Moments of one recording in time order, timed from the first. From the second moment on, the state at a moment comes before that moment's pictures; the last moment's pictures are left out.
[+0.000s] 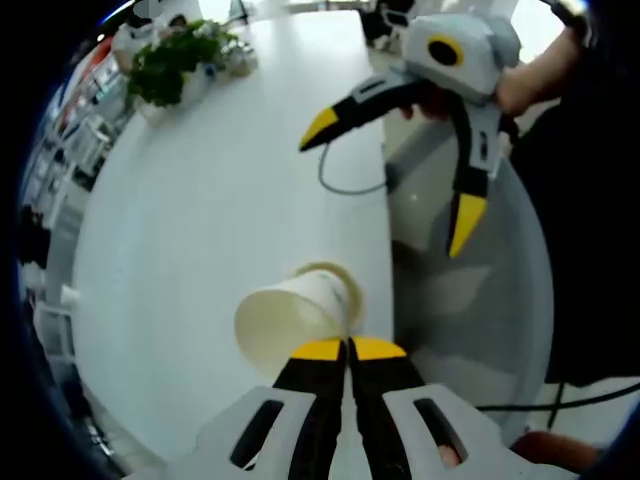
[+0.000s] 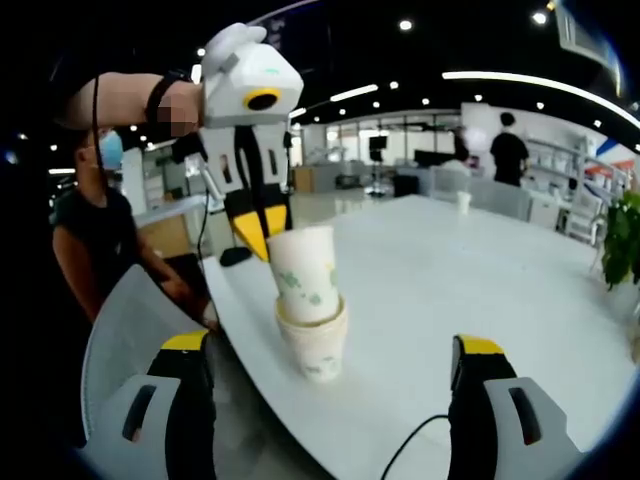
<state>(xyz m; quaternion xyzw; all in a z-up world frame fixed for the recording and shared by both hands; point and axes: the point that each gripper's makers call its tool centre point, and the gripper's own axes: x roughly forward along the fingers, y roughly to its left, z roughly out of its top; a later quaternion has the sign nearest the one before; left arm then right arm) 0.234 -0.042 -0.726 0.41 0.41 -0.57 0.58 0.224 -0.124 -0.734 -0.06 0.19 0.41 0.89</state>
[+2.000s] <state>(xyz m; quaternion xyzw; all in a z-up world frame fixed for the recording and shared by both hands) 0.227 -0.055 -0.733 0.31 0.41 -0.60 0.61 0.234 -0.121 -0.742 -0.05 0.20 0.43 0.88</state>
